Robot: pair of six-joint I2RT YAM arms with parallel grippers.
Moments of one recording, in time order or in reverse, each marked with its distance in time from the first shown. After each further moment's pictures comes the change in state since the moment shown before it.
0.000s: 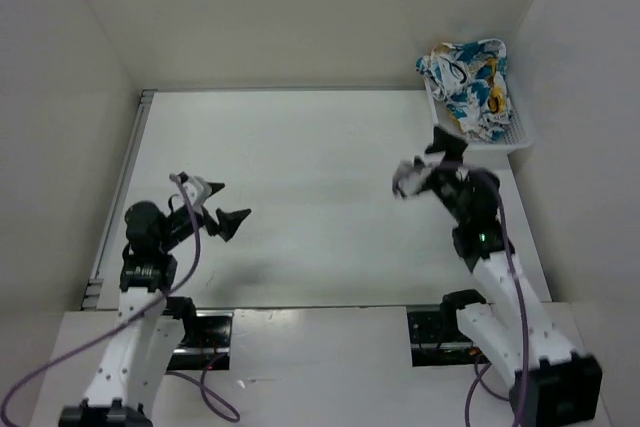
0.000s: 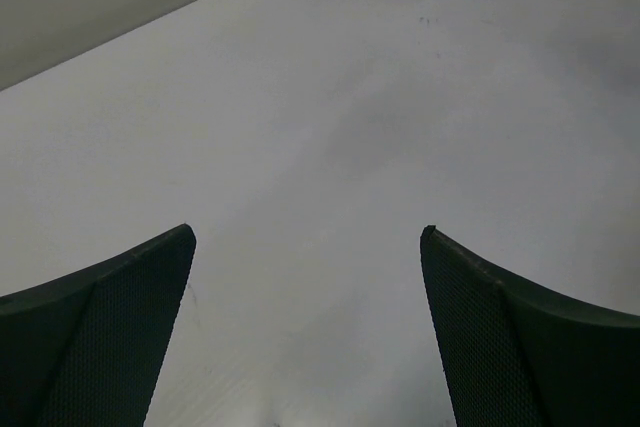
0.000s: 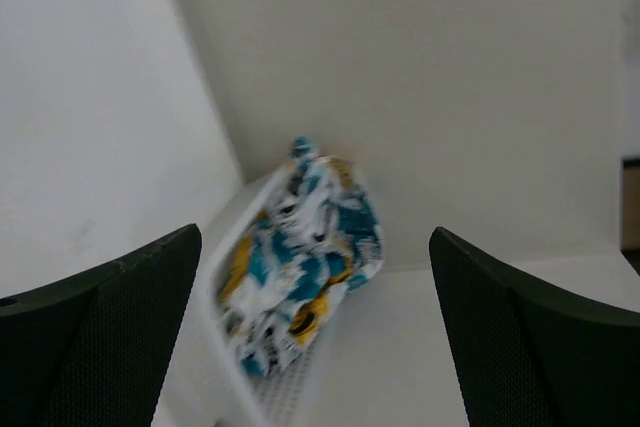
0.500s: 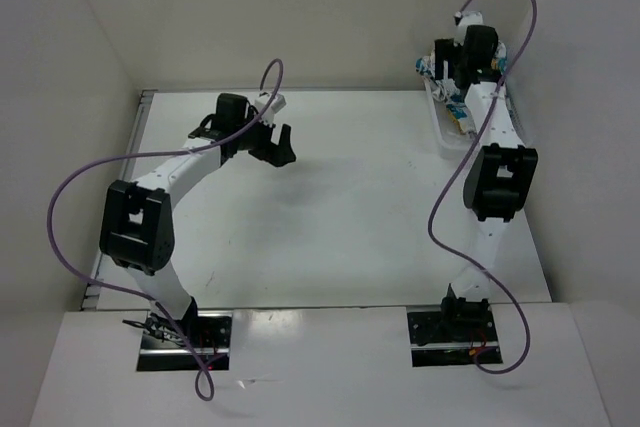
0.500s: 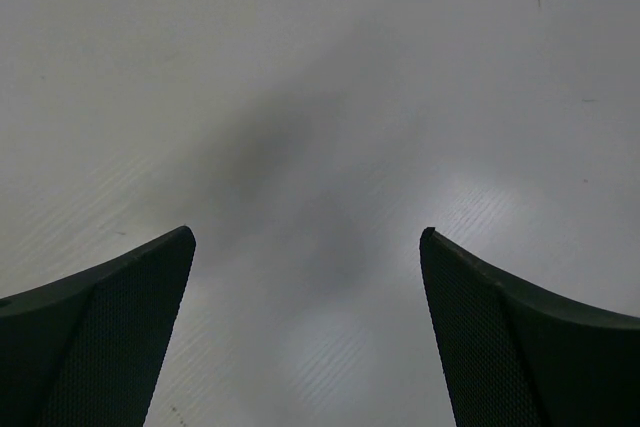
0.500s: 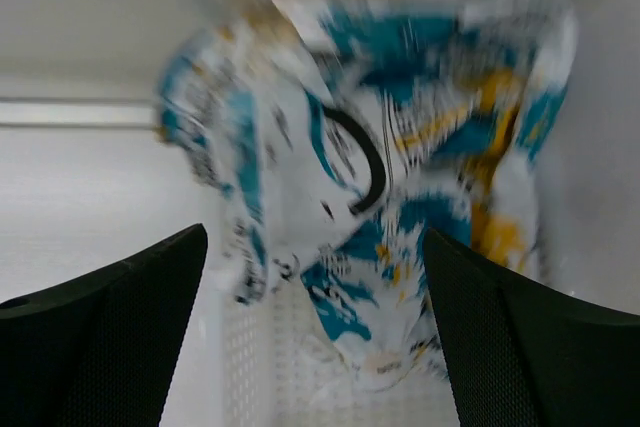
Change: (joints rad) left arm -0.303 1.323 1.030 -0.341 -0.276 0.002; right arm -0.209 1.546 1.678 -0.412 0.428 1.077
